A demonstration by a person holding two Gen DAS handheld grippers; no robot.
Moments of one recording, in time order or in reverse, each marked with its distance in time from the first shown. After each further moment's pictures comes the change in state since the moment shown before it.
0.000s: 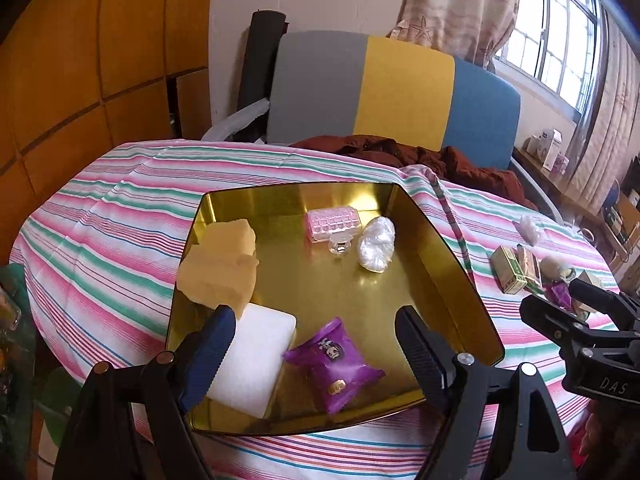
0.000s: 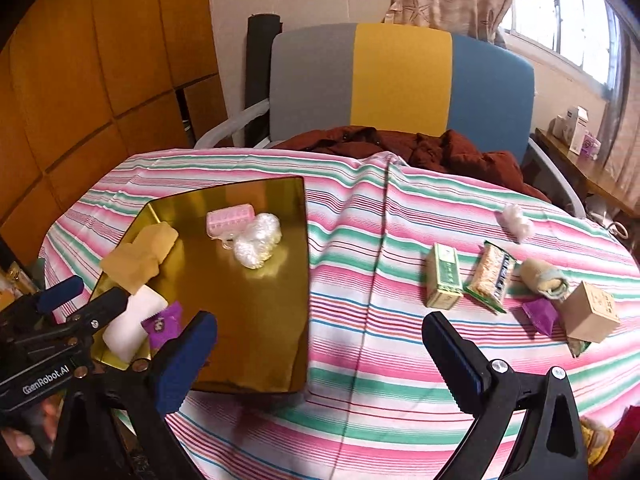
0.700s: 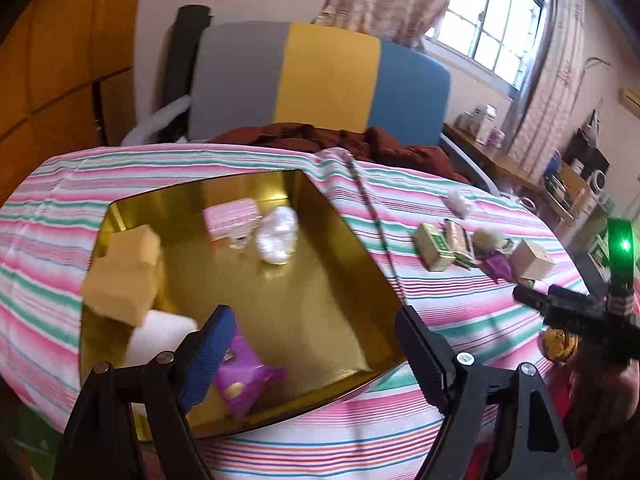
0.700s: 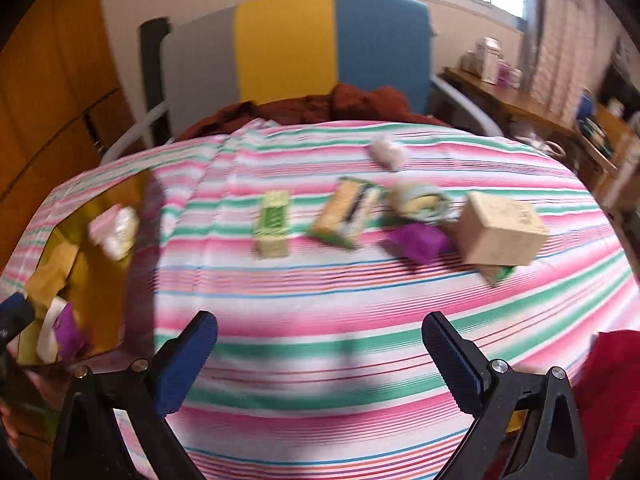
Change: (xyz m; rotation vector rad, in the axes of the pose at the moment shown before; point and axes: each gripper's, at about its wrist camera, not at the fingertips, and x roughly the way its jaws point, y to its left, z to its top) left arm 0.002 -0.053 0.003 0.117 0.049 -0.248; right arm -0.017 -0.147 -0.036 0.248 0.066 -0.226
